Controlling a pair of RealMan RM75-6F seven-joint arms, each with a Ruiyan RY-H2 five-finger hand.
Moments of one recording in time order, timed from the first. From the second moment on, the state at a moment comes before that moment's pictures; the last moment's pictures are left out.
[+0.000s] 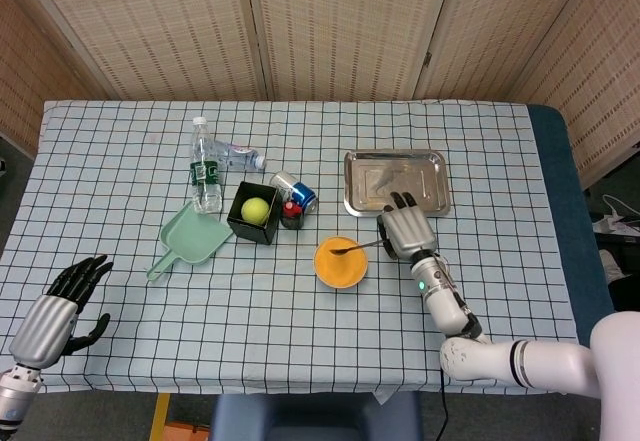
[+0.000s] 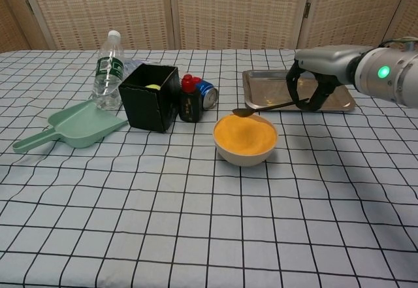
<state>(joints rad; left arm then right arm) -0.19 -1.17 0.04 -1.41 1.69 1.51 -0.24 0.95 -1.46 0.12 -1.61 -0.58 1.04 -0.67</state>
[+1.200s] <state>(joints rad) -0.19 -1.17 0.04 -1.41 1.69 1.52 -0.25 0.99 -1.46 0.08 -1.65 -0.50 0.97 -0.80</state>
